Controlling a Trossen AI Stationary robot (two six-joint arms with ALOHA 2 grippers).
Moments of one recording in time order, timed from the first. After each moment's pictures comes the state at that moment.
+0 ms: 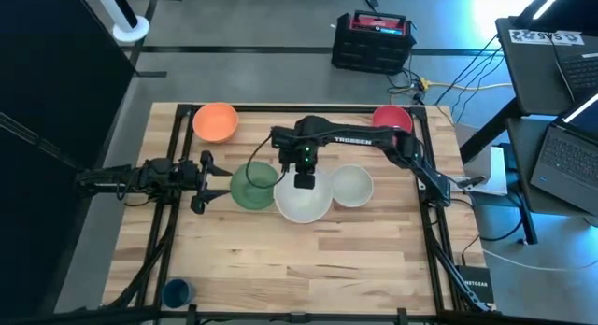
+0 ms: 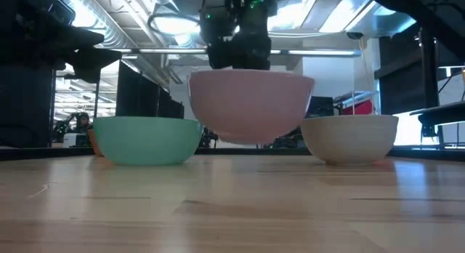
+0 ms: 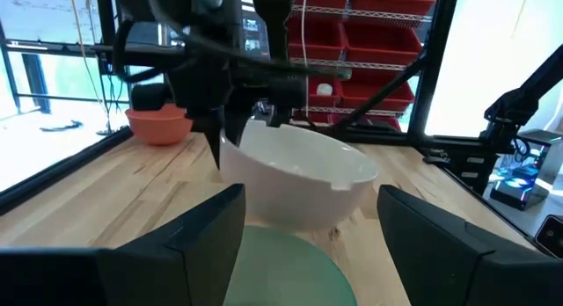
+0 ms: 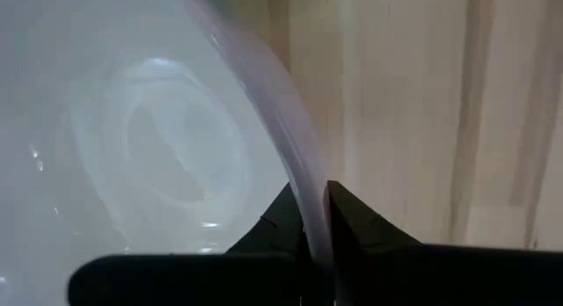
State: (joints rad) left arm 0.01 0.01 0.01 0.01 0.00 -0.05; right arm -0.19 2.24 2.09 -1.35 -0.16 -0.11
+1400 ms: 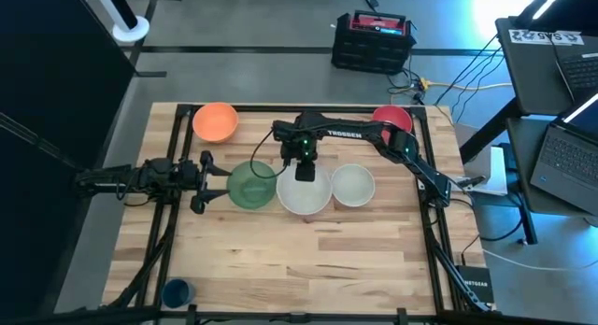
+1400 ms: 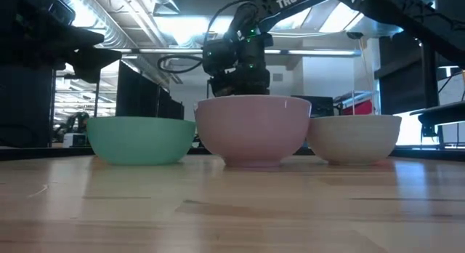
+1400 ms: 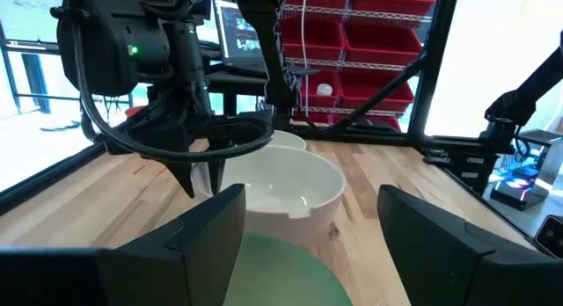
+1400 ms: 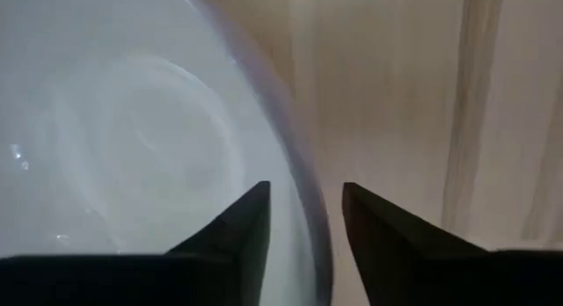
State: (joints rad) left arm 0.01 0.01 0.01 0.01 0.00 -0.05; right arm -0.28 2.33 2.06 -1.31 -0.21 -0.20
